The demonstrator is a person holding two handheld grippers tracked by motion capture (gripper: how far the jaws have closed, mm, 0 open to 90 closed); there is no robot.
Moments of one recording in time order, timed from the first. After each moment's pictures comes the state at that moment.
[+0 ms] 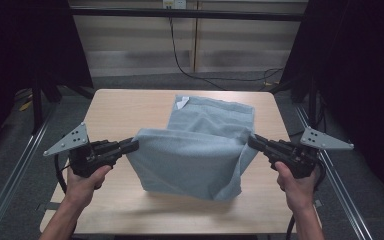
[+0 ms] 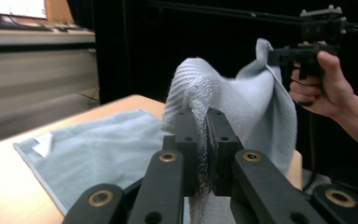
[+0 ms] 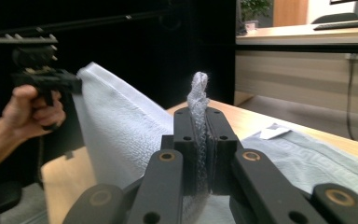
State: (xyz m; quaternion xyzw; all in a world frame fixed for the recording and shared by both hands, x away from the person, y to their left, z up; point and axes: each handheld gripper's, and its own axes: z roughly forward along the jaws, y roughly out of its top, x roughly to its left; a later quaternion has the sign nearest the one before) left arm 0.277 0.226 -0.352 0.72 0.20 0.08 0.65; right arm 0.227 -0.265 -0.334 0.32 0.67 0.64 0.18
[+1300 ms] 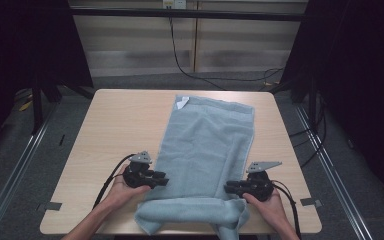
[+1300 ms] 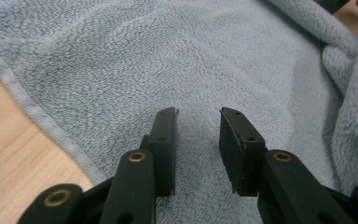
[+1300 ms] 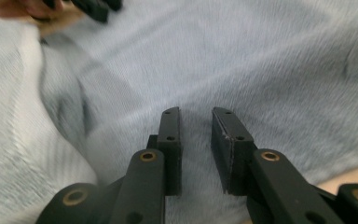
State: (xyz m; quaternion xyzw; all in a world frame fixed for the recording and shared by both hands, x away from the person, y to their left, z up) left arm 0.325 0.154 -0.505 0.87 0.25 -0.03 0.42; right arm 0.250 -0.235 -0.496 0.40 0.81 0.43 0.01
